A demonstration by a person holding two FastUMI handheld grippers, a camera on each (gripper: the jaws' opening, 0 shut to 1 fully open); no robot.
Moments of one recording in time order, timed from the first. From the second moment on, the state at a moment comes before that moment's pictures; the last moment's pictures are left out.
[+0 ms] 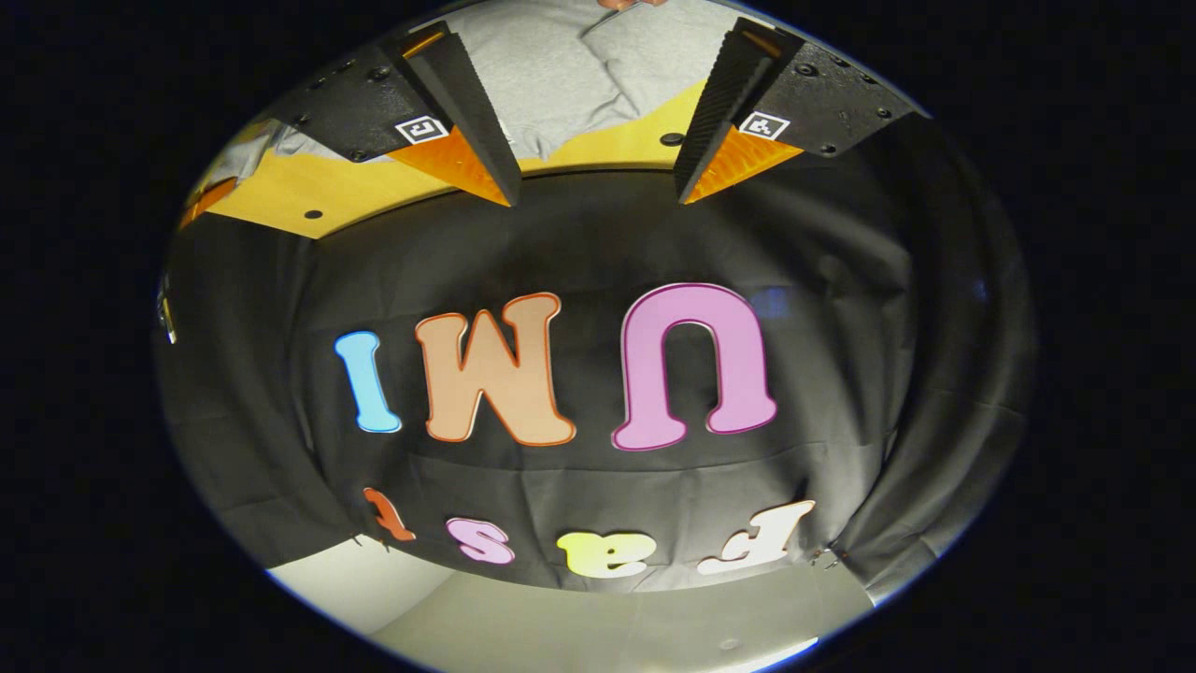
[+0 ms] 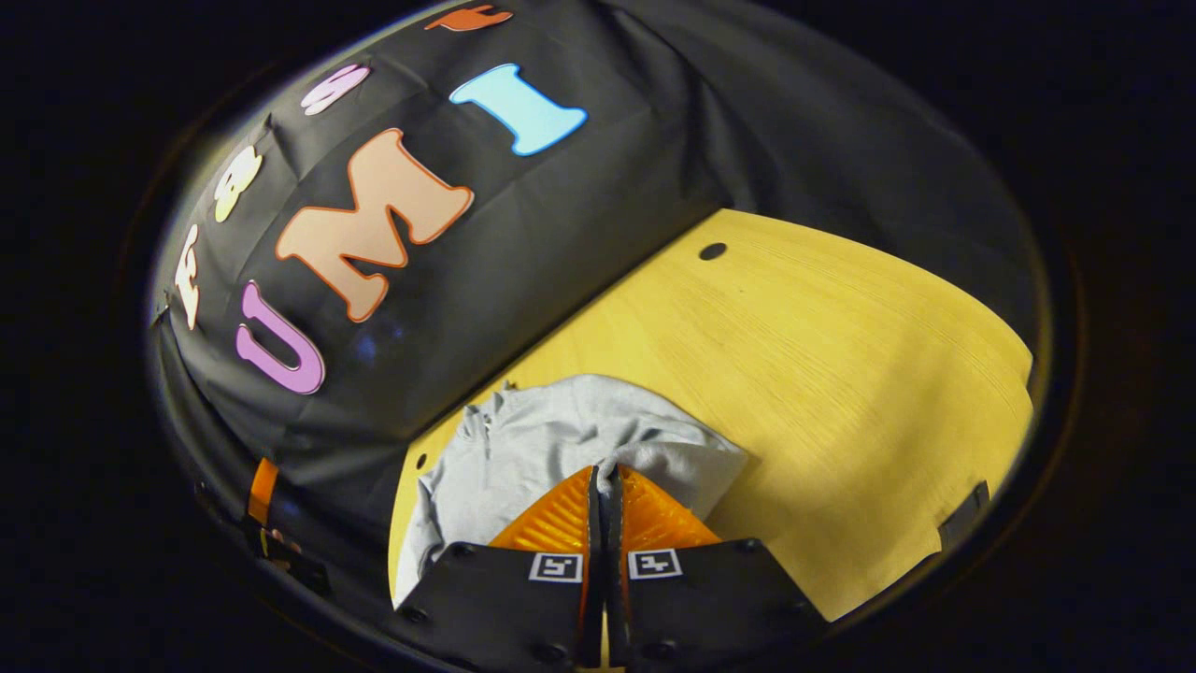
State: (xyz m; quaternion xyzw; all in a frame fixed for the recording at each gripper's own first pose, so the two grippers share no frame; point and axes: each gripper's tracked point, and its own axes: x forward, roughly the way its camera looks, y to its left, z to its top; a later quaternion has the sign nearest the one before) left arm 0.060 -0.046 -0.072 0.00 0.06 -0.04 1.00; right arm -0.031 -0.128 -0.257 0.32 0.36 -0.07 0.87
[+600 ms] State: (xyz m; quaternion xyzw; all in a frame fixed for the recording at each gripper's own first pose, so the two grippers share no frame) left arm 0.022 0.073 -0.083 0.00 0.07 0.09 0.99; right arm 0.073 -0.006 -0.240 0.27 0.36 0.07 0.89
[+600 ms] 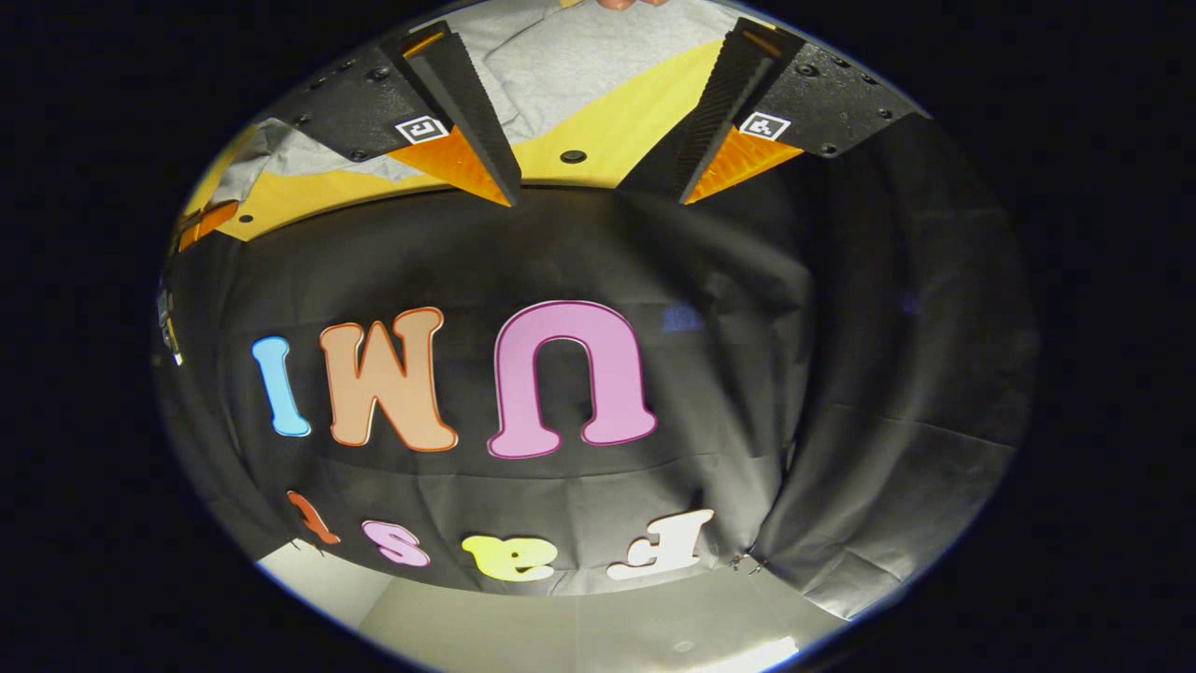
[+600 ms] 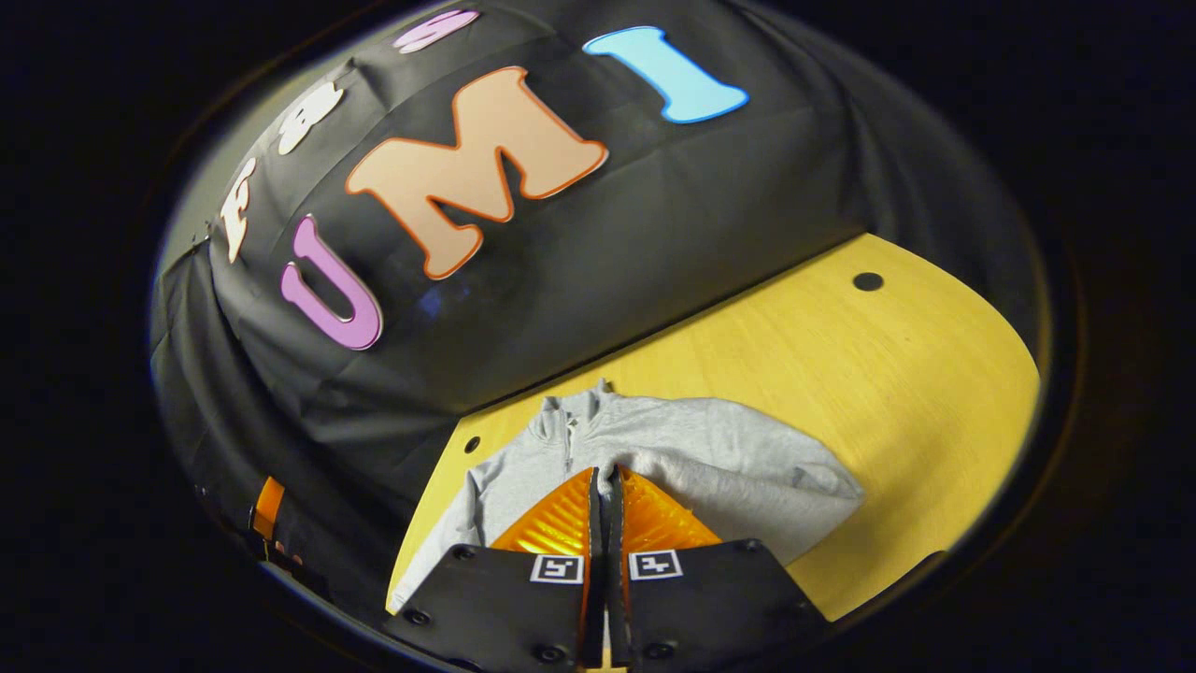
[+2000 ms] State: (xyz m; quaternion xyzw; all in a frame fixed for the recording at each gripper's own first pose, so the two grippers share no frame) left arm -0.114 0.259 -0.151 0.02 0.18 0.28 0.94; right arm 0.104 0.292 -0.358 0.19 0.54 0.21 0.79
